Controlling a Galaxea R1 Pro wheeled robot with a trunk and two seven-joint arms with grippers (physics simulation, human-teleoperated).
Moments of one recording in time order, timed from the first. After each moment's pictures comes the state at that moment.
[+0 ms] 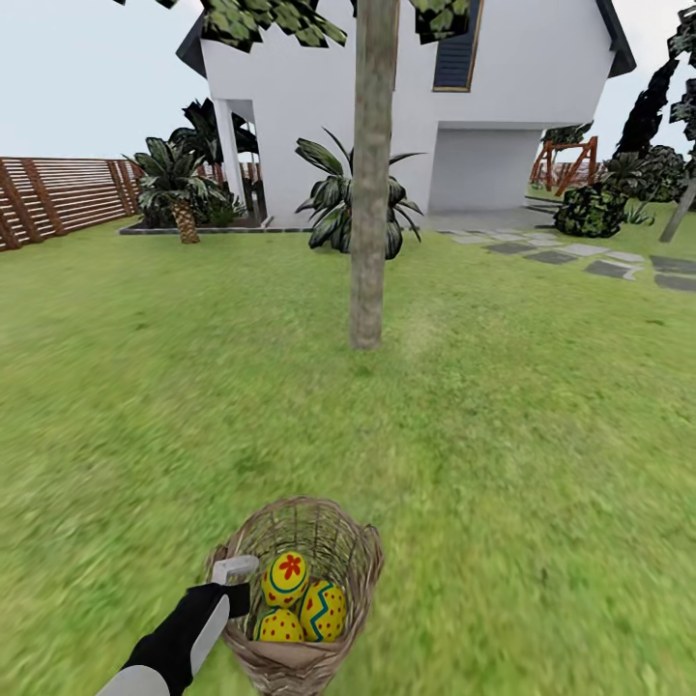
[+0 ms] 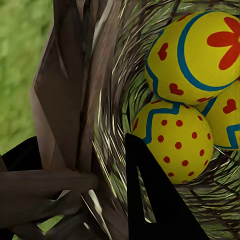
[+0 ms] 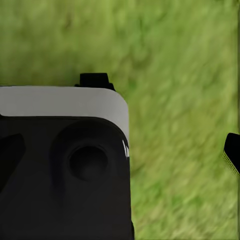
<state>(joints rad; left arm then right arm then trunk) -0.51 -0.03 0.03 -0.54 0.15 0.42 0.20 -0.22 0.01 0.00 0.04 0.00 -0.11 -0.17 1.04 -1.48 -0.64</state>
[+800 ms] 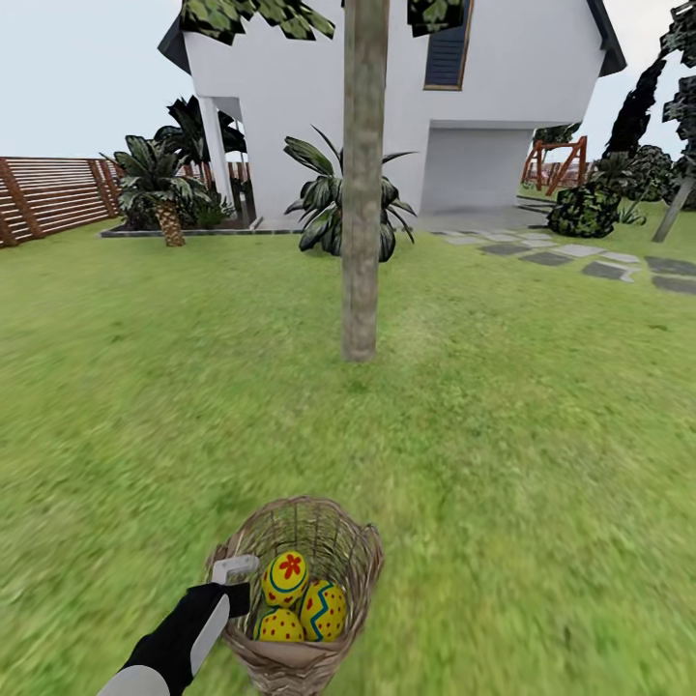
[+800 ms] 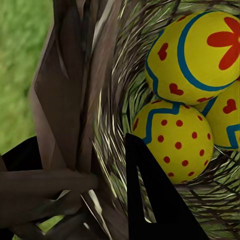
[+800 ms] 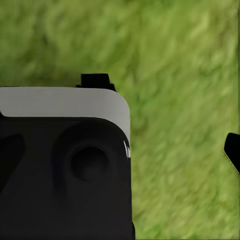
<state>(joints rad) -0.51 -0.03 0.03 -0.54 0.15 0.42 0.20 -0.22 0.01 0.00 0.03 0.00 -0.11 -0.17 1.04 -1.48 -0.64</state>
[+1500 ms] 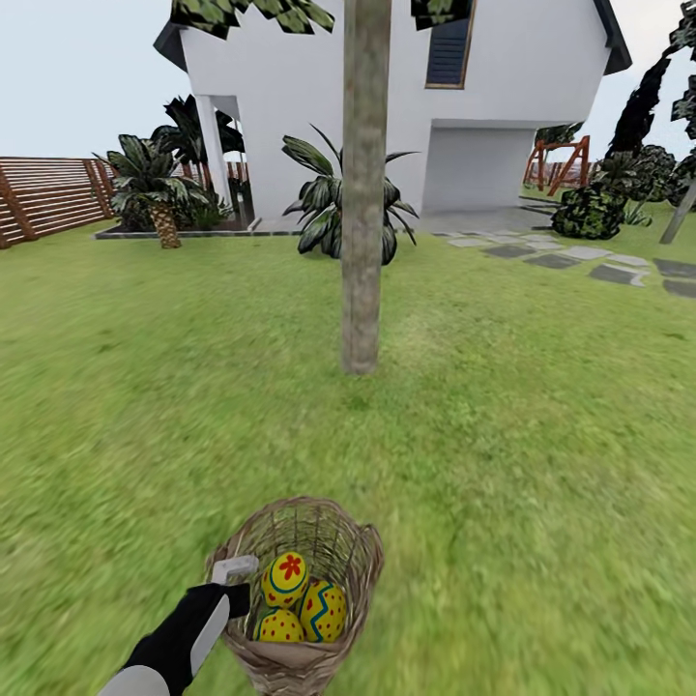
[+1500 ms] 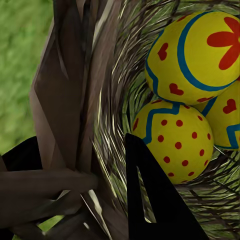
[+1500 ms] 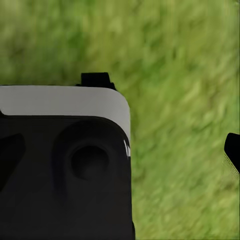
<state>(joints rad) -0.51 -0.03 0.03 -0.53 0.15 0.42 0.20 -0.22 0.01 0.00 0.04 0.00 -0.11 -0.17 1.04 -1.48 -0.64</state>
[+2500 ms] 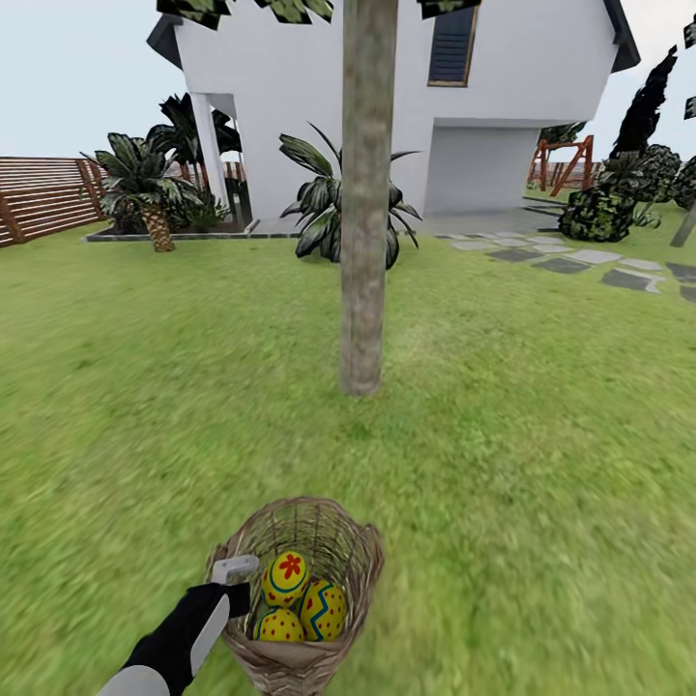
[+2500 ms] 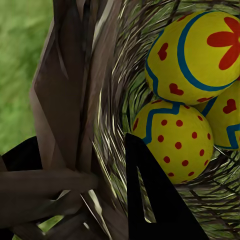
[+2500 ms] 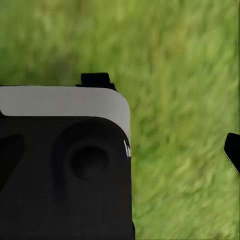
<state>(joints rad) -0.51 -0.03 0.03 -0.54 0.15 0.42 0.20 -0.22 0.01 0.00 0.03 0.00 -0.11 -0.17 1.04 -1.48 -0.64</state>
